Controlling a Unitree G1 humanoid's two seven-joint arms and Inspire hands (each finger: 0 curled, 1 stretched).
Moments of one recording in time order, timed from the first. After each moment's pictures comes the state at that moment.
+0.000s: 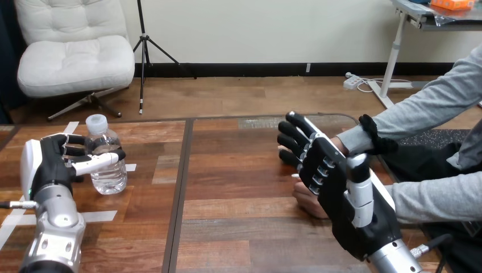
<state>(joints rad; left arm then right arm) -0.51 0.38 0.10 0.90 0.16 0.00 0.31 0.17 -0.13 0.03 -0.11 0.29 -0.20 0.47</state>
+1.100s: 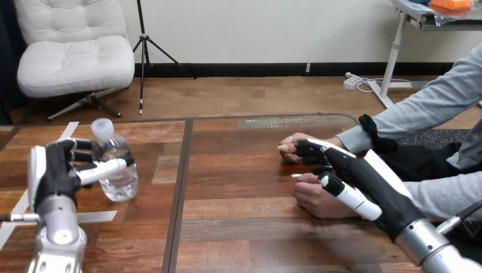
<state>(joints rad) -0.32 0.35 0.10 0.54 0.13 0.13 0.25 -0.05 -0.37 -0.01 0.29 -0.10 -0.48 0.37</state>
